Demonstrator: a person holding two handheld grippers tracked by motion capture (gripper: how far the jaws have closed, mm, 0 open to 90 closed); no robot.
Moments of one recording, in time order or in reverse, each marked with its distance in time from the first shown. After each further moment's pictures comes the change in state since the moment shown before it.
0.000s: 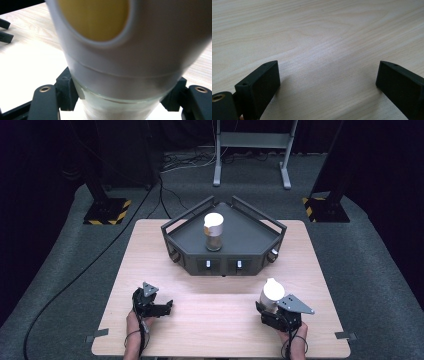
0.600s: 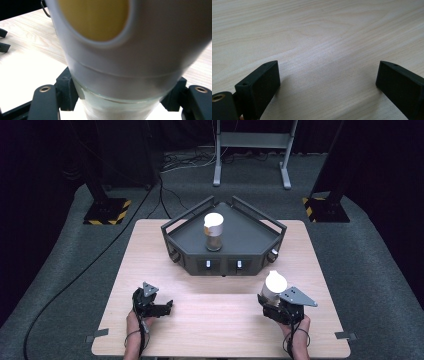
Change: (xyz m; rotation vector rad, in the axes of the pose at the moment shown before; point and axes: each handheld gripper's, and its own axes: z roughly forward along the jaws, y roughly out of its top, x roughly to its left) left arm 0.000 0.000 0.000 0.000 -0.002 -0.001; right arm -0.005 0.021 -0.001 -0.015 -0.016 -0.012
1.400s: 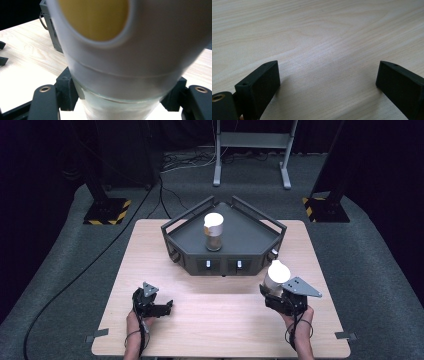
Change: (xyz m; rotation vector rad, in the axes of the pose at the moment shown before) left arm -0.001 0.000 0.000 -0.001 0.005 0.004; right arm -0.007 0.026 -0.003 -0.031 -0.014 -0.016
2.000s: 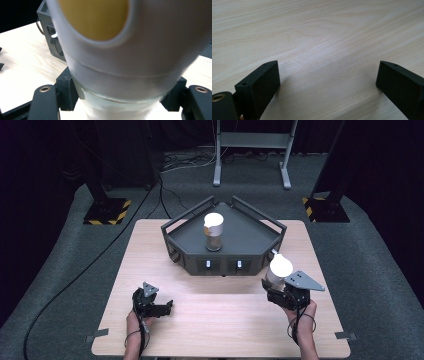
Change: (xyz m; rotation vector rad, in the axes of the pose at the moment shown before) left arm 0.000 0.000 0.000 0.000 0.001 0.001; right arm -0.006 0.015 0.000 -0.012 -0.012 -0.015
